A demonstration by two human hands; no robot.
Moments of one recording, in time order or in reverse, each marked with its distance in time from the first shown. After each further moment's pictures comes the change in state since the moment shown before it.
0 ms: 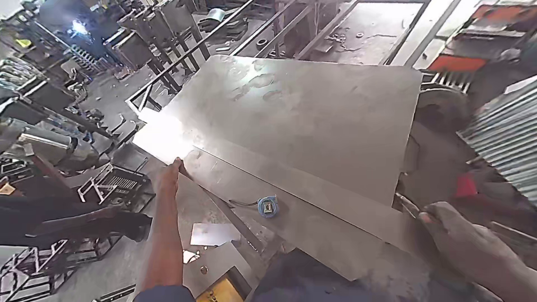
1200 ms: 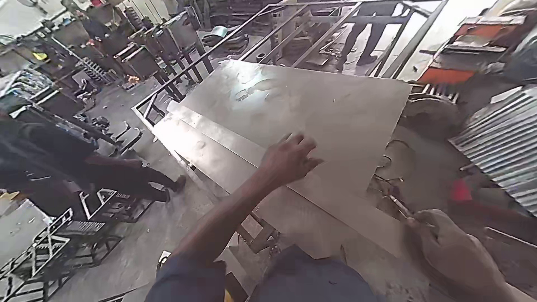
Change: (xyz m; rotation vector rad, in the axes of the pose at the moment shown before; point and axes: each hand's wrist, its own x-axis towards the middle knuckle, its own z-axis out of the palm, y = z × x) left_hand -0.287 0.171 0.129 0.380 -0.556 1.489; right_hand -0.030 0.023 0.010 0.155 0.189 0.015
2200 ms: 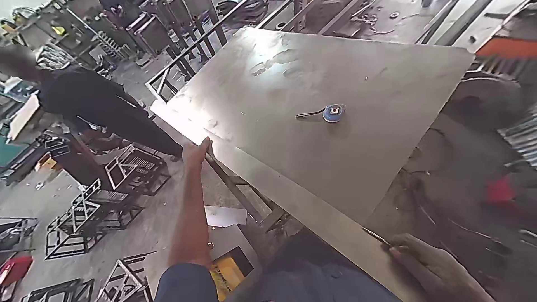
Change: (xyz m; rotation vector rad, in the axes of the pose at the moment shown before) left_hand -0.191 -0.230 -0.032 -0.186 0.313 -1.461; right_hand -0.040 -0.006 0.031 0.467 -0.450 -0.310
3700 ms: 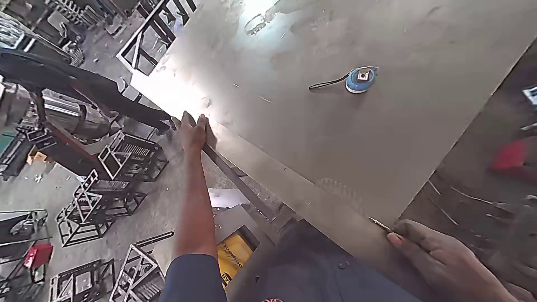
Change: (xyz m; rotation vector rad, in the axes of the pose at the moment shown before) left_hand 0.040 -0.007 0.028 0.084 0.035 0.230; right_hand 0.031 -0.051 0.033 -0.077 -0.036 0.211
